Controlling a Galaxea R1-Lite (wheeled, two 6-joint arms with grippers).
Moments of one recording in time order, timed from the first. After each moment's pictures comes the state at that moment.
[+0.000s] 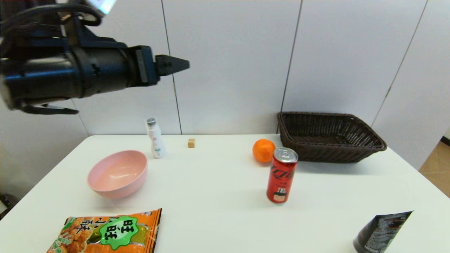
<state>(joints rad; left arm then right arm) -0.51 1.47 -1.28 -0.07 -0.01 -0.14 0.00 0.00 0.00 0.00 -0.02 0.02</state>
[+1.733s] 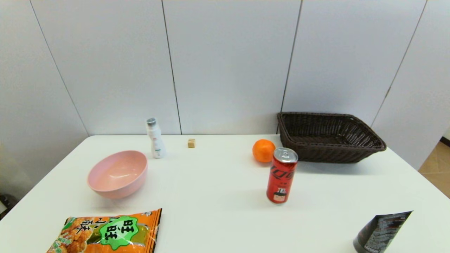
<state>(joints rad) 0.04 0.36 -0.47 -0.08 0.00 0.02 0.00 0.00 0.00 0.00 -0.02 0.02</state>
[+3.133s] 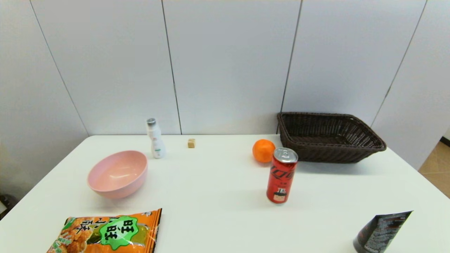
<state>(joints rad) 0.01 0.03 -0.13 -0.07 -0.04 0.03 0.00 0.00 0.00 0.00 -0.02 0.02</state>
